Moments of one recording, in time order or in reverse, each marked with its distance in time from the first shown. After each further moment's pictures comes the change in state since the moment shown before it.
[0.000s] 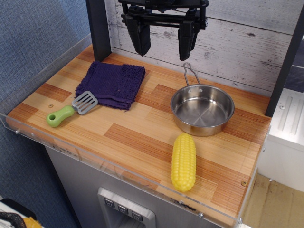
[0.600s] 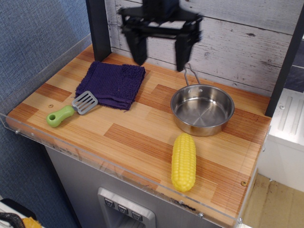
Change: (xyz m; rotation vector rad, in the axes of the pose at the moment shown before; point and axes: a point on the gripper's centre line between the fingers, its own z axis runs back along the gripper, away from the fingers) arm -0.002 0.020 -0.017 0.024 0.009 -0.001
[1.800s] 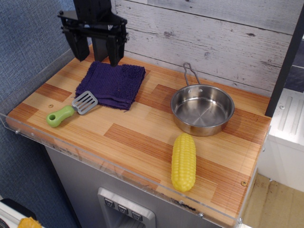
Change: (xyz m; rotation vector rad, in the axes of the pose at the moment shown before) arm 0.010 0.094 -0.025 0.068 -0.008 0.021
